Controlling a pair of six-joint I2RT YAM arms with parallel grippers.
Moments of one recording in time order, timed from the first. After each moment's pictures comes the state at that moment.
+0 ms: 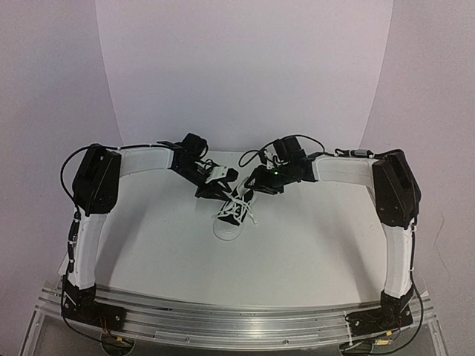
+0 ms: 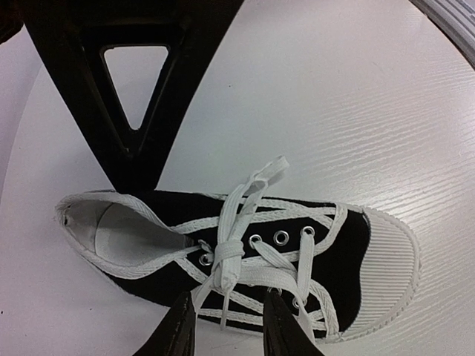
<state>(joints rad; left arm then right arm) -0.56 2.24 1.80 -0.56 0.76 1.15 0.59 2.10 1.59 -0.26 -0.37 0.55</state>
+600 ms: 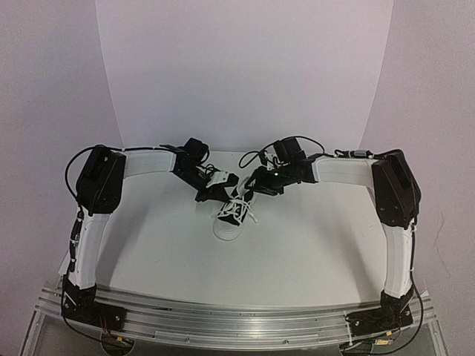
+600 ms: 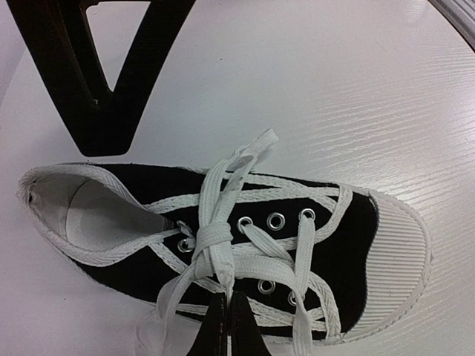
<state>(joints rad) -0.56 2.28 1.80 -0.58 0.73 1.14 0.59 2.10 1.57 -0.25 -0.37 0.56</state>
